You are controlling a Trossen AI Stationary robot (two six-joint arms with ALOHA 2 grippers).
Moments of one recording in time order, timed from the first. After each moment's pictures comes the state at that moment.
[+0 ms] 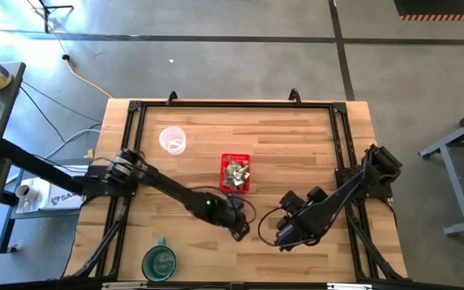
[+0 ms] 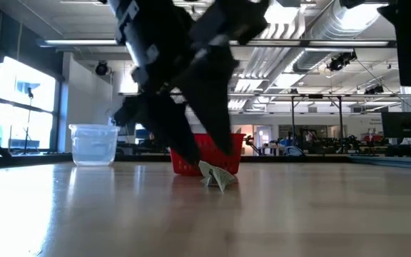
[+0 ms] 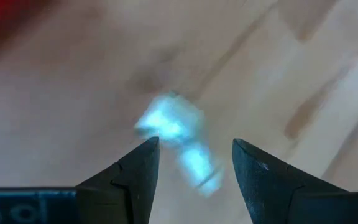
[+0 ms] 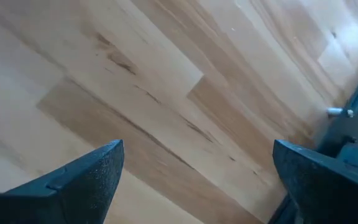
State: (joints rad) left arm -0.38 2.03 1.42 -0.49 -0.20 -1.11; right arm 0.63 1.81 1.45 -1.49 0.28 1.49
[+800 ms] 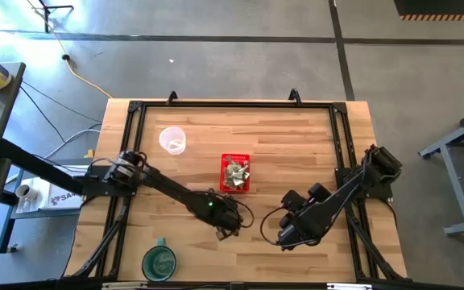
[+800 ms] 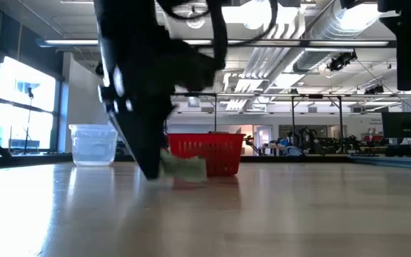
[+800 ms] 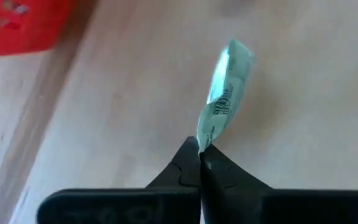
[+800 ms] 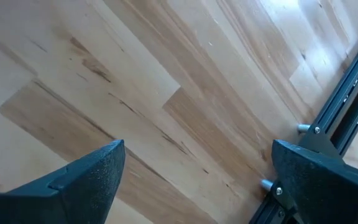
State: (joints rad) left arm -0.39 2.06 1.48 -0.82 -0.21 -0.84; right arm 0.64 1.81 1.43 -1.54 0.34 1.46
